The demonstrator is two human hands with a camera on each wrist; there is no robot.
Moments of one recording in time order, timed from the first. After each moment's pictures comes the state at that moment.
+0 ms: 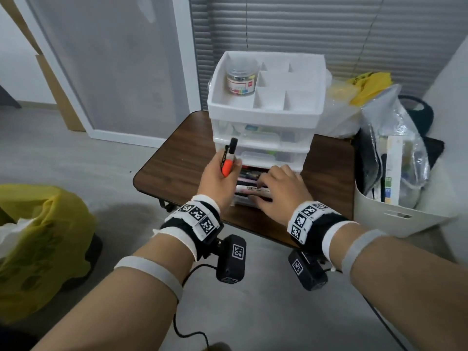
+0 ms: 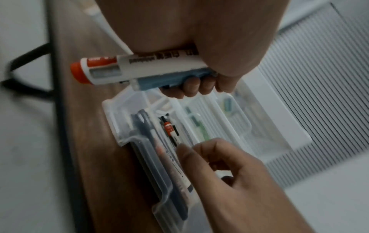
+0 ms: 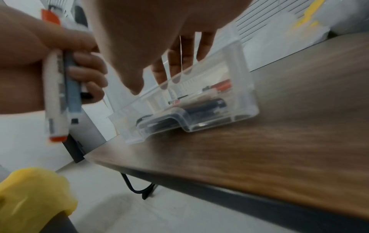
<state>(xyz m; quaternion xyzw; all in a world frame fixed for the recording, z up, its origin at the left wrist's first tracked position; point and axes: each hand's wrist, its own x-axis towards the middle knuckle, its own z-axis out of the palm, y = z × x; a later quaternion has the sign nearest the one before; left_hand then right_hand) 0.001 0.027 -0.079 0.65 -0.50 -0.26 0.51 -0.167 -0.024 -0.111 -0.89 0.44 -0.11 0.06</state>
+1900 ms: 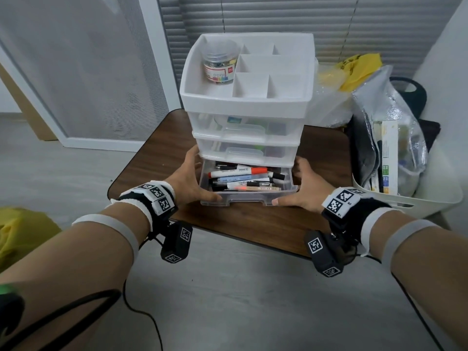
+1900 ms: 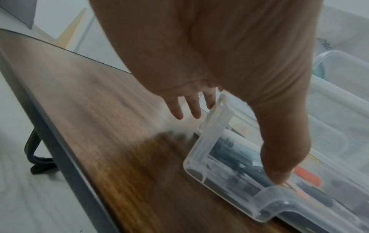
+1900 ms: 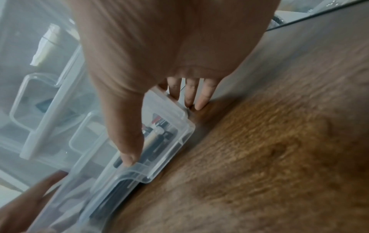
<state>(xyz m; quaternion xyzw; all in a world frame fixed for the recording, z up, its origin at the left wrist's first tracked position) 0.082 -0.037 -0.124 0.64 -0.61 -0.39 0.27 -0.227 -0.080 -0.141 -0.70 0.54 -0.18 0.44</state>
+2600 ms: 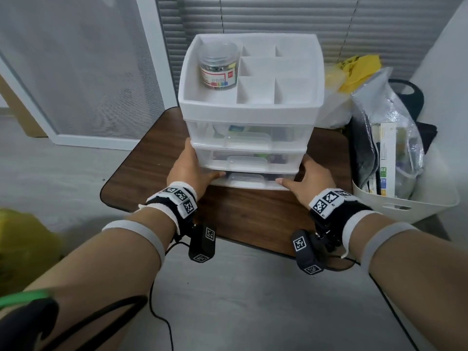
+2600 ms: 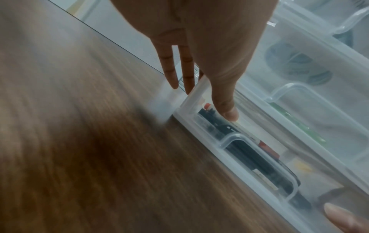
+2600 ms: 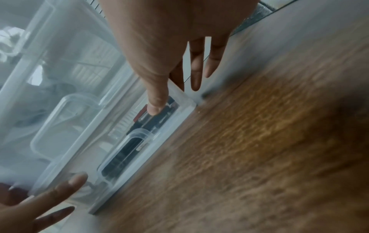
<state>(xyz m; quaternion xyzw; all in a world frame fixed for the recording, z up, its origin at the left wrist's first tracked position) 0.057 -0.053 -0.129 0.73 -0.55 -0.19 0.36 -0.216 -0.085 -0.139 -0.70 0.62 -0.25 0.26</state>
